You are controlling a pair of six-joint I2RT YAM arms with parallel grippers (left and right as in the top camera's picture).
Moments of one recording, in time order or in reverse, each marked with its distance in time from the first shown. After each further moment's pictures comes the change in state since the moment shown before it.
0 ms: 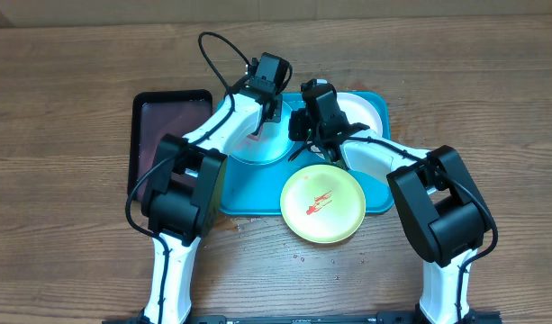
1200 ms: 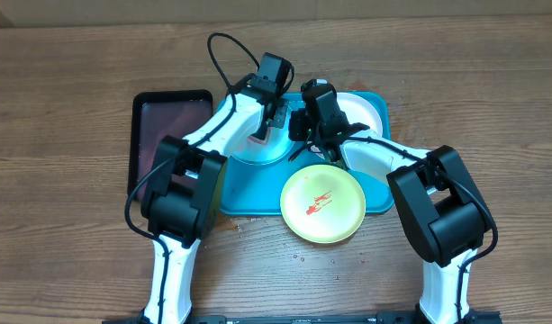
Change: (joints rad) left arm -0.007 -0.014 0.001 -0.046 0.034 0.120; right arm 0.000 0.000 0.000 0.000 0.000 0.000
